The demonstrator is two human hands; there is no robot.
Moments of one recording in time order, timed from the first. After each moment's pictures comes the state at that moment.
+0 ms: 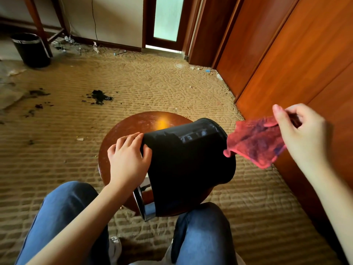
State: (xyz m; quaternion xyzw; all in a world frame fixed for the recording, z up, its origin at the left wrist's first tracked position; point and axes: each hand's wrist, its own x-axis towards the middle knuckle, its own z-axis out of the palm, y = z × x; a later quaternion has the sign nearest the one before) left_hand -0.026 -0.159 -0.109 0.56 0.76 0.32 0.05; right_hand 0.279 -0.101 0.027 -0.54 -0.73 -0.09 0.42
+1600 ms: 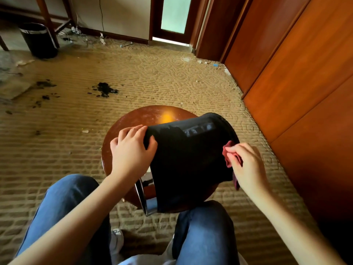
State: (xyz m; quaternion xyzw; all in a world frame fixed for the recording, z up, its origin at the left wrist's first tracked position) left_hand -0.030 -0.152 -0.105 0.55 0.78 0.29 0.07; right_hand 0.245 -0.102 -0.098 -0.53 -0.79 0.01 0.31
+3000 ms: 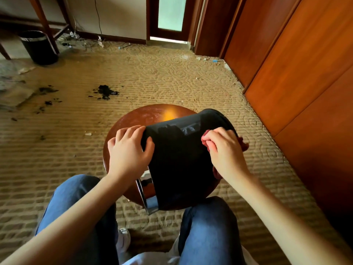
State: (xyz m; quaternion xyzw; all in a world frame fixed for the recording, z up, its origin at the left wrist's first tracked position) left_hand -0.030 -0.157 -0.103 0.58 0.76 0.29 0.06; right_hand 0.201 -0.099 -0.092 -0.45 -0.84 -0.02 0.30
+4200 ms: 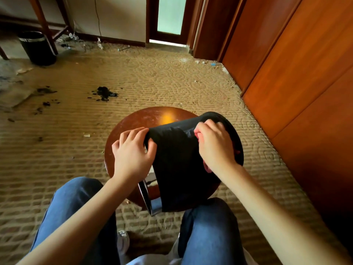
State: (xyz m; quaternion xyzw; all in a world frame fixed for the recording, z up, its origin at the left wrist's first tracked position) left_hand -0.033 -0.154 -0.109 0.56 0.75 0.34 0.06; right_hand 0.157 -0.088 -0.077 -0.51 -0.82 -0.07 0.25
